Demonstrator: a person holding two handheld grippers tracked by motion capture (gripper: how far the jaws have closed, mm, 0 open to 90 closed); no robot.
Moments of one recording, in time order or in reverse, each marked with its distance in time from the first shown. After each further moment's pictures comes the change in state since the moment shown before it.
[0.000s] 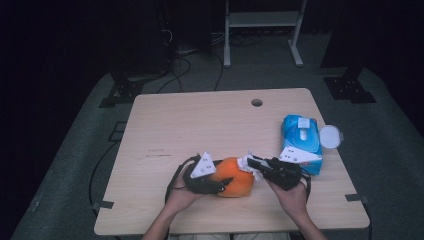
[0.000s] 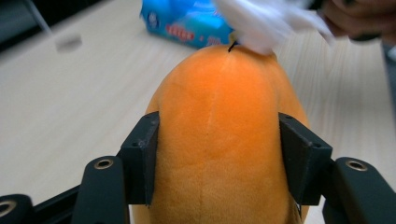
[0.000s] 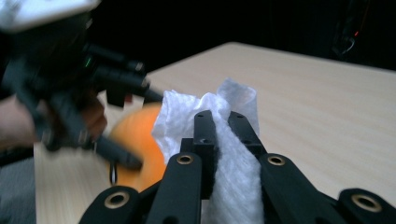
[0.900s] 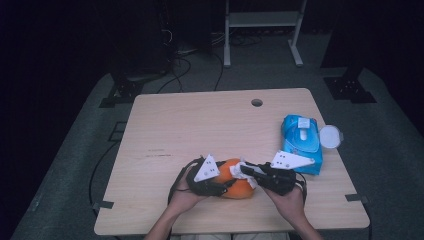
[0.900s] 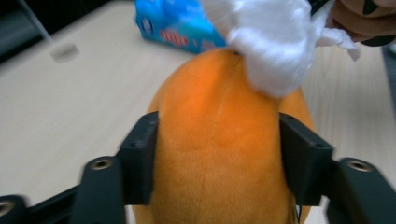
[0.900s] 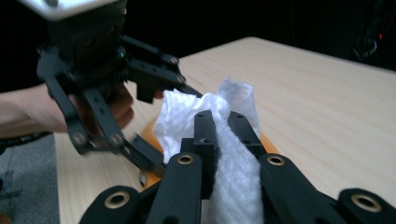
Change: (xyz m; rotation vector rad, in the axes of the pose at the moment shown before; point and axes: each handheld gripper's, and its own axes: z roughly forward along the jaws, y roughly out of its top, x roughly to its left) left arm -0.007 0.004 0.001 -0.027 0.023 0.036; right arm 0.024 0.004 0.005 0.046 0.058 -0.089
